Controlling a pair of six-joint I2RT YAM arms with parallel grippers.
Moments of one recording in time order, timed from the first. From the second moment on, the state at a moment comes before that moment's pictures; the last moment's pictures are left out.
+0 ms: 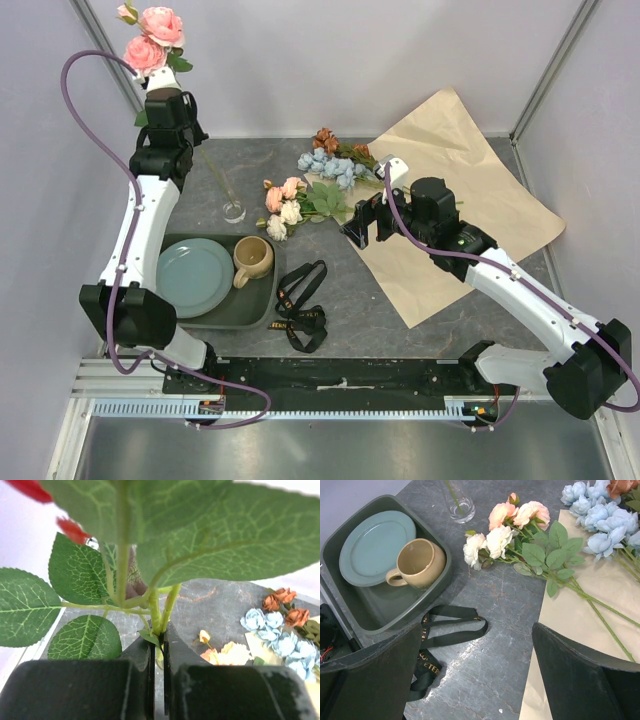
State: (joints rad) left arm -0.07 1.53 1.67 -0.46 -0.32 -0.24; right arm 0.61 1.18 1.02 -0.17 -0.26 0.16
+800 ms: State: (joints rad) left arm -0.05 1.50 1.60 -0.44 -0.34 -0.29; right arm 0.61 1.18 1.02 -0.17 -0.27 0.17
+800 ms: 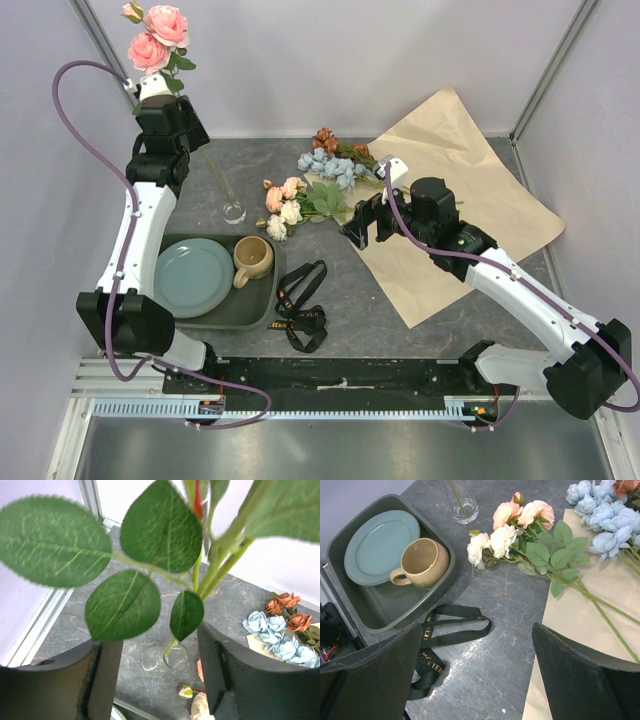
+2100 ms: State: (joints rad) left arm -0.05 0.68 1.01 -0.46 0.47 -0.45; right arm 0.58 1.96 1.28 -0.21 0.46 -0.51
